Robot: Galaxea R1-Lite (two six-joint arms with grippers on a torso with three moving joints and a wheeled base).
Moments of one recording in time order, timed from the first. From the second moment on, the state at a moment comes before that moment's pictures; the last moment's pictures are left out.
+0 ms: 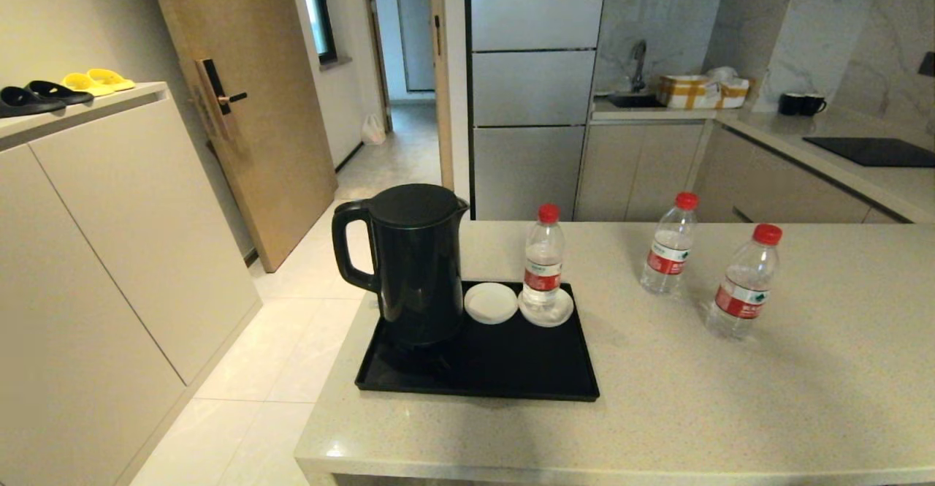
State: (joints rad) left arm 0.00 0.00 -0.02 0.06 0.00 0.01; right arm 0.00 0.56 -0.64 0.30 0.02 0.06
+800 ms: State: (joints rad) left arm 0.00 0.00 -0.02 0.06 0.00 0.01; right arm -0.10 1.59 -0.82 -0.35 0.09 0.03
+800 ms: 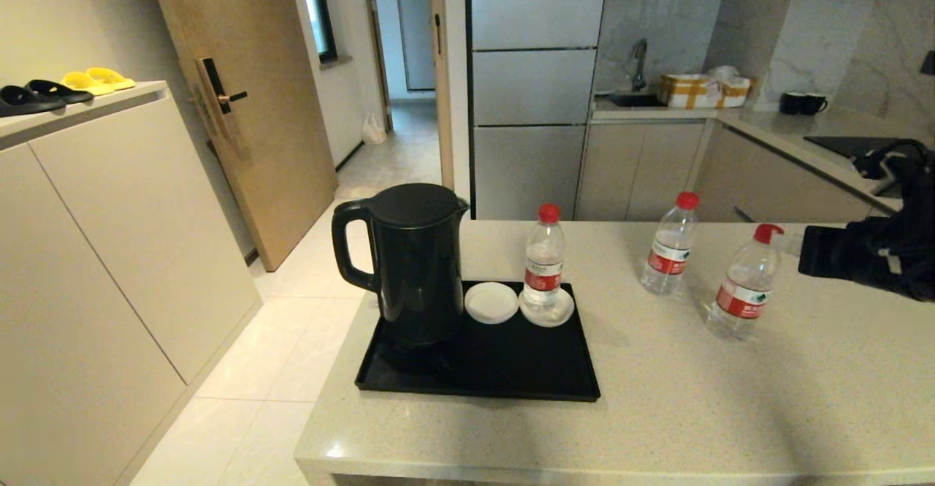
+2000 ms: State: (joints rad) left arm 0.00 0.00 -0.02 0.06 0.00 0.01; right arm -0.11 1.99 -0.88 -0.62 -0.04 0.01
